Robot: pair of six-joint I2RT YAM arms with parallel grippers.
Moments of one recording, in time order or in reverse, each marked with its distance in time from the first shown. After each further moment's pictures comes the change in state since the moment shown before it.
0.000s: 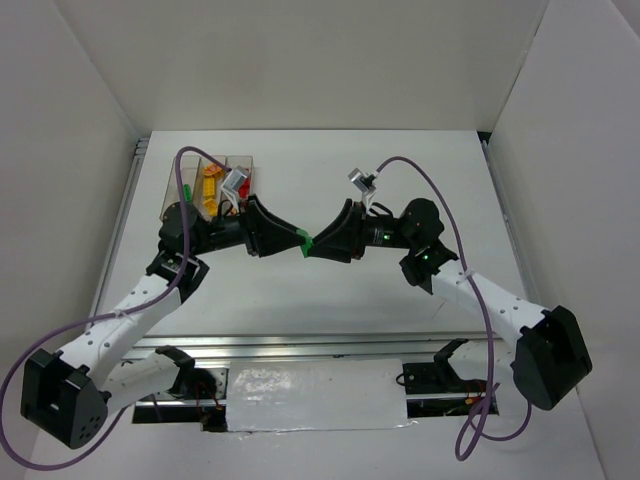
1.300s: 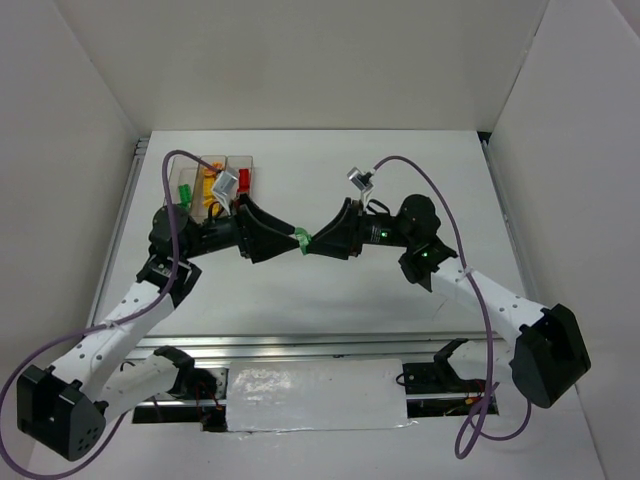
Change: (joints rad) left arm 0.034 -0.068 -0.004 -0.063 -0.004 0.049; right arm 0.000 0.013 0.032 -0.084 0.027 -0.010
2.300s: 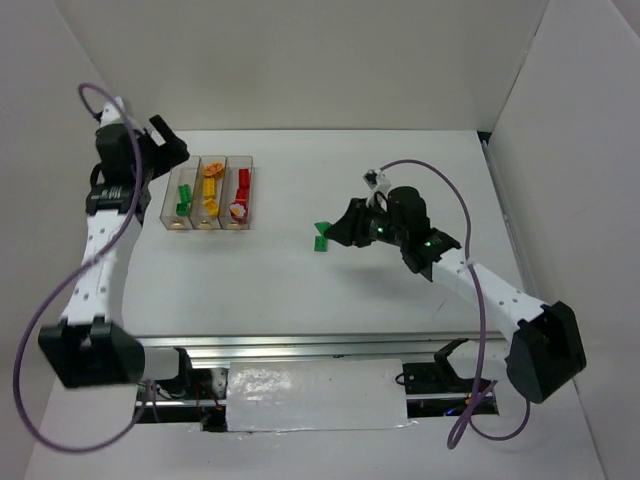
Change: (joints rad) left arm 0.516 0.454 0.624 -0.762 -0.940 0.427; right arm -0.082 -0.005 0.036 -0.567 0.477 -0.280
